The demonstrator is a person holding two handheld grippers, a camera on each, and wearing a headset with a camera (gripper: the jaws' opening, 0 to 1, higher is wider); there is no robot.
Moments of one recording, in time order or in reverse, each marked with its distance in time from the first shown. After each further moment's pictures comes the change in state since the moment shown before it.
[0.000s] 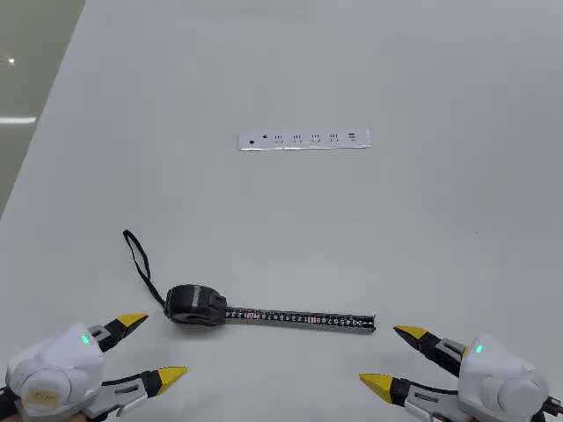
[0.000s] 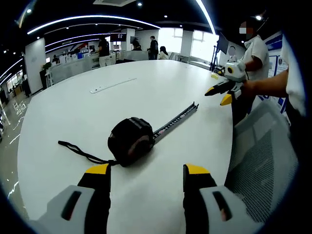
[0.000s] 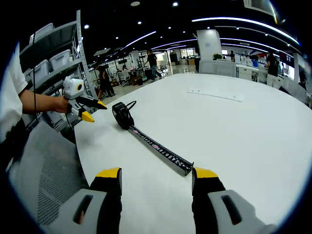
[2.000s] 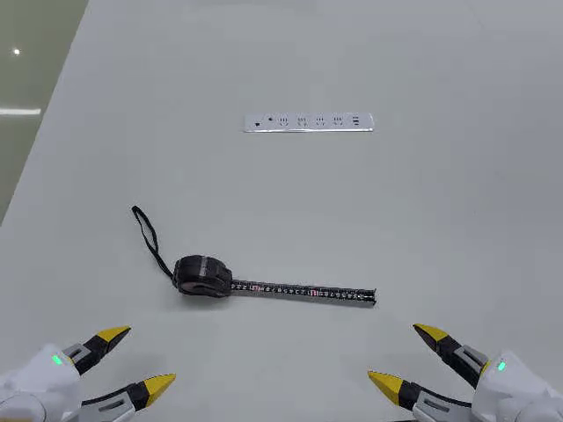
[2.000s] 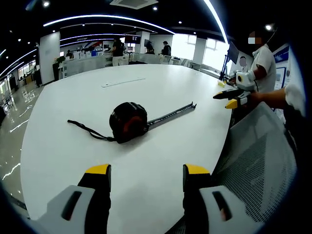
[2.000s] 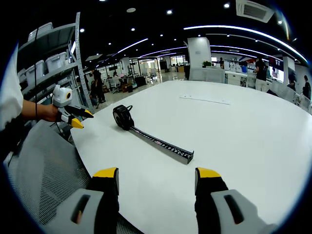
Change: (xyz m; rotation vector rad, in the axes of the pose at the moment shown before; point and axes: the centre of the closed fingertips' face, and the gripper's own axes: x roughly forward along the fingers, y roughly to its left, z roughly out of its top) left arm -0.041 -0.024 -0.033 -0.106 -0.038 0.074; right arm -0.032 0.021 -0.013 0.009 -0.071 -0.106
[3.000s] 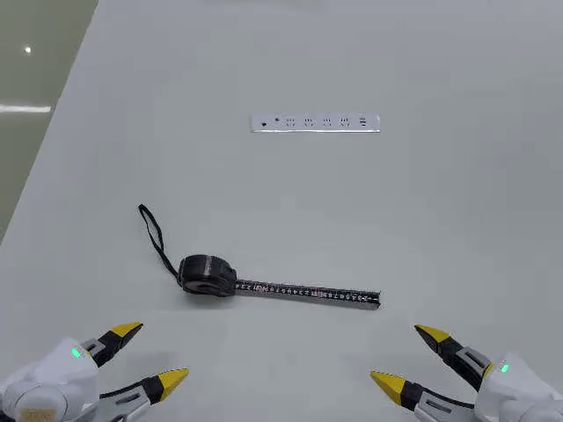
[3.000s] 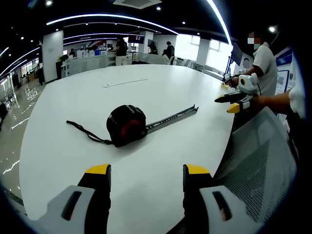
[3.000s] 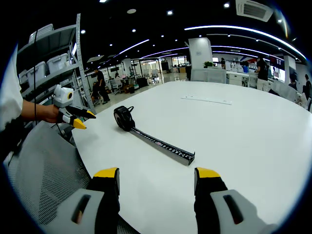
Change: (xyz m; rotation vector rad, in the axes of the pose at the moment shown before) left arm 0.011 -0.007 0.009 -0.027 -0.002 0.026; right arm 0.004 -0.001 0.001 0.003 -0.009 0.021
